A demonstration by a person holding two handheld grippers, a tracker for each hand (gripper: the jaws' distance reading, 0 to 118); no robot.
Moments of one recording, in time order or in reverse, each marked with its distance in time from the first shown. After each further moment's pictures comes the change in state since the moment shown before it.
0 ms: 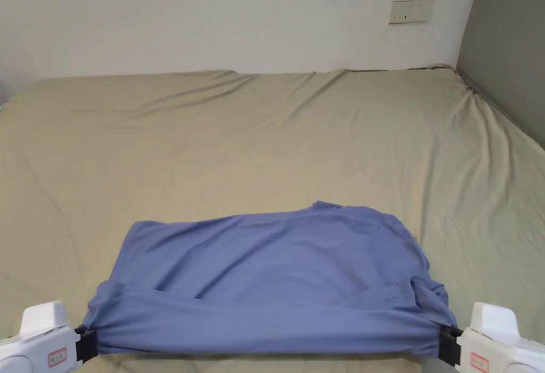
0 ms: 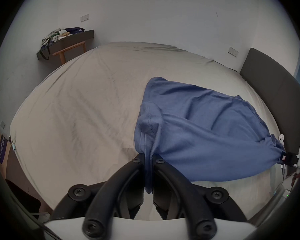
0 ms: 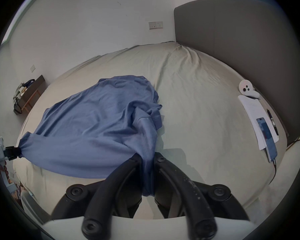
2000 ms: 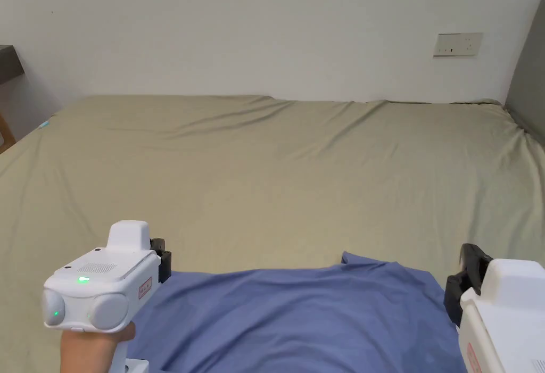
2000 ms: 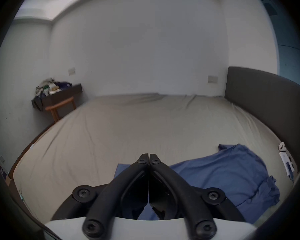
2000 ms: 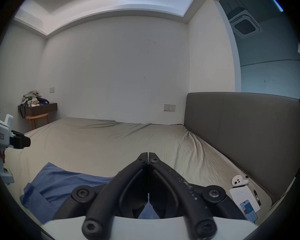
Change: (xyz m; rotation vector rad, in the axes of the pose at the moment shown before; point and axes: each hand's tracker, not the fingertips) left arm 0.103 0.133 -0.006 0.332 -0.021 -0.203; right arm -0.119 0.104 0.078 0.677 -0.037 0.219
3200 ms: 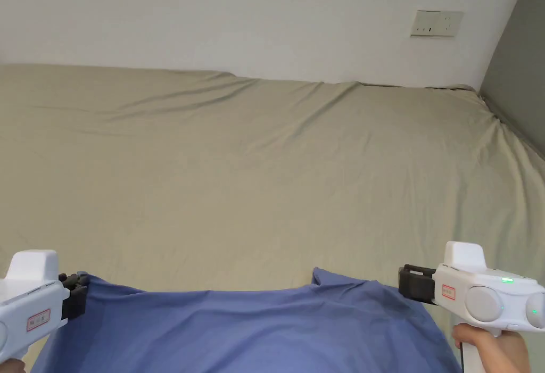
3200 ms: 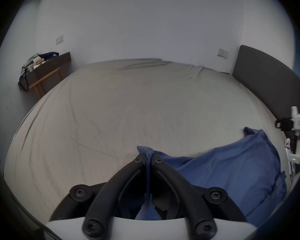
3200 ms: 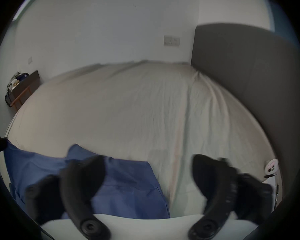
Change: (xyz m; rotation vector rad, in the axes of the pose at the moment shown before) left arm -0.041 -0.013 -0.101 -0.187 -0.076 0.040; right arm 0.062 -0.095 -0.302 -0.646 0.041 -0.055
